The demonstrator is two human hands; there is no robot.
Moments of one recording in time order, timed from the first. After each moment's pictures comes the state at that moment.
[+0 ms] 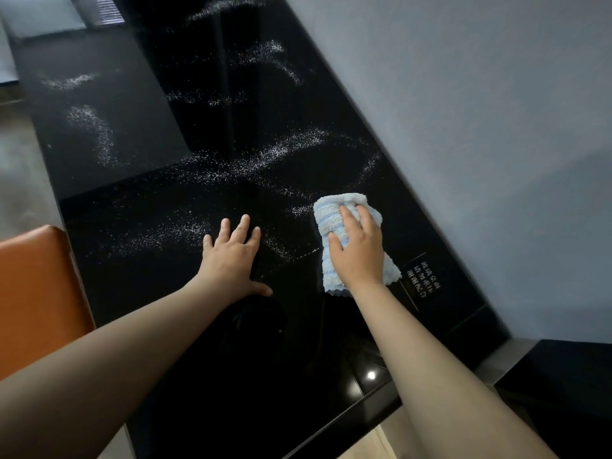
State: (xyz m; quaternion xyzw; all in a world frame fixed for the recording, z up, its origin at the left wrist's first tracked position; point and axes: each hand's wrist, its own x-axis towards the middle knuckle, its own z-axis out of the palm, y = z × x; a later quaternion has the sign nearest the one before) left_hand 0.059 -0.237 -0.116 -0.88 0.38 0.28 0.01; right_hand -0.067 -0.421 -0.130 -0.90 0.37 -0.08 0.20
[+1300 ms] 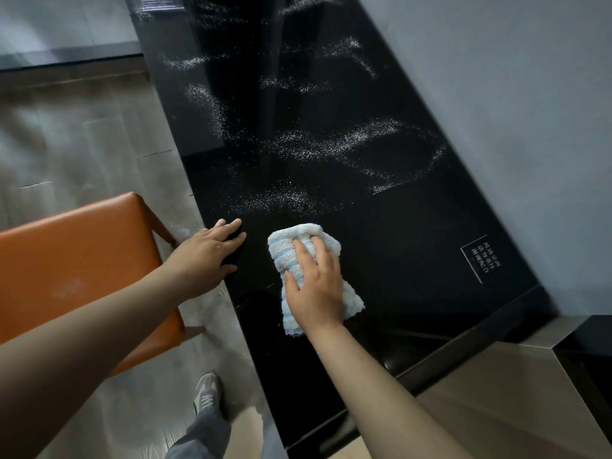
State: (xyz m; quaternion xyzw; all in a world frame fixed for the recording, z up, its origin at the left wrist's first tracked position) left_hand 0.125 -0.018 -0.124 -0.85 0.44 0.28 -0.05; right_hand -0.043 -0.163 -0.128 -0.92 0.31 -0.01 0.23
